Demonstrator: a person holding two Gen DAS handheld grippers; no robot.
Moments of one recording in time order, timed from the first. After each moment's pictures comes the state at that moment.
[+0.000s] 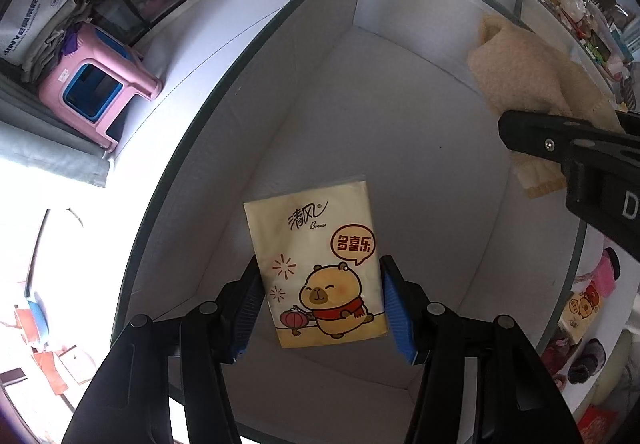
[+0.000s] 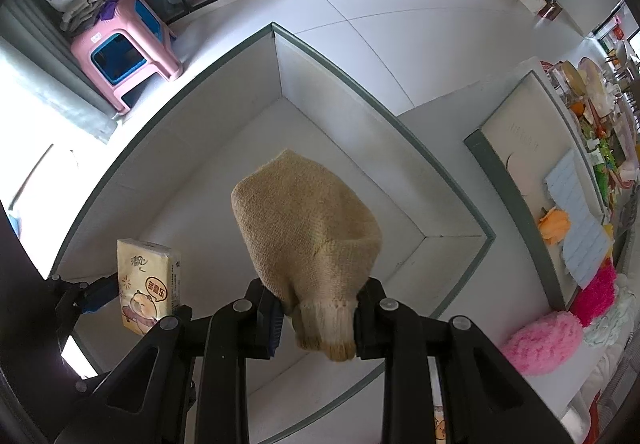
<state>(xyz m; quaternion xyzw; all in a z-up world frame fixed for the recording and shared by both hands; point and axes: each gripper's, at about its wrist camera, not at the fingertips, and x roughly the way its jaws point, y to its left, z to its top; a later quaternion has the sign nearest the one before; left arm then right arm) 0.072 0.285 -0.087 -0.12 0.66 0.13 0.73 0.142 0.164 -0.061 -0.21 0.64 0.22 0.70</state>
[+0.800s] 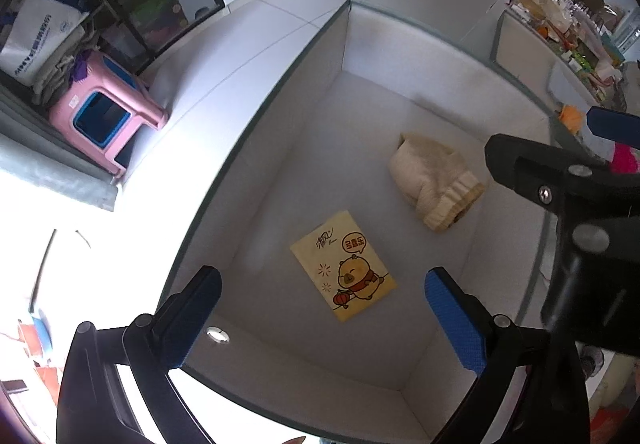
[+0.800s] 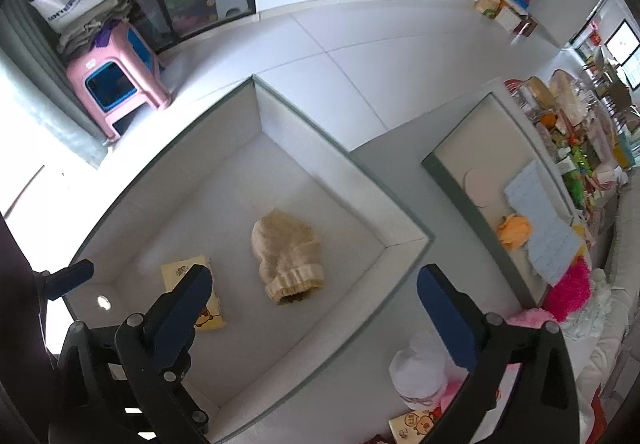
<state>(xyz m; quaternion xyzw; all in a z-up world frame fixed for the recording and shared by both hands) 0.064 0.272 -0.046 -0.09 0.62 0.13 0.77 0.135 0.148 -0.007 -0.21 0.59 0.20 0.76</state>
